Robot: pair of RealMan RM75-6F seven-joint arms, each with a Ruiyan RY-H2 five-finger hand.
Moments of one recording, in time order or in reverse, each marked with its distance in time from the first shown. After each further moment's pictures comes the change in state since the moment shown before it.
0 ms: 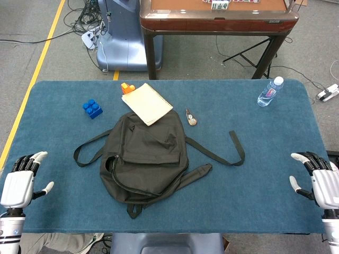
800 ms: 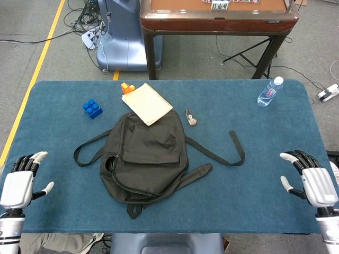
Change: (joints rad) left arm 0.003 0.009 0.002 -0.015 0.010 0.009 0.001; right arm 0.043 0.022 -0.013 -0.024 -0.082 -0.029 0.000
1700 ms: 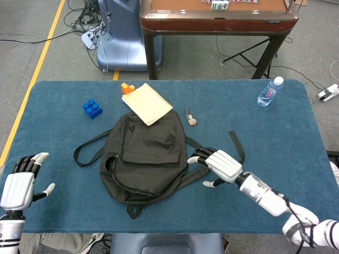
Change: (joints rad) left arm 0.007 0.019 0.010 -0.039 0.021 0.011 0.016; right arm 0.554 -0.130 0.046 -0.033 -0.130 -0.587 0.123
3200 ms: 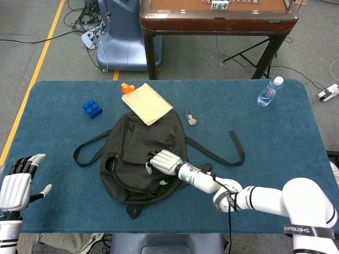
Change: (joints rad) left arm 0.006 0.001 0.000 0.018 -0.022 -0.010 -0.007; right arm 0.461 -0.406 0.081 0.299 0.434 -0.410 -0.266
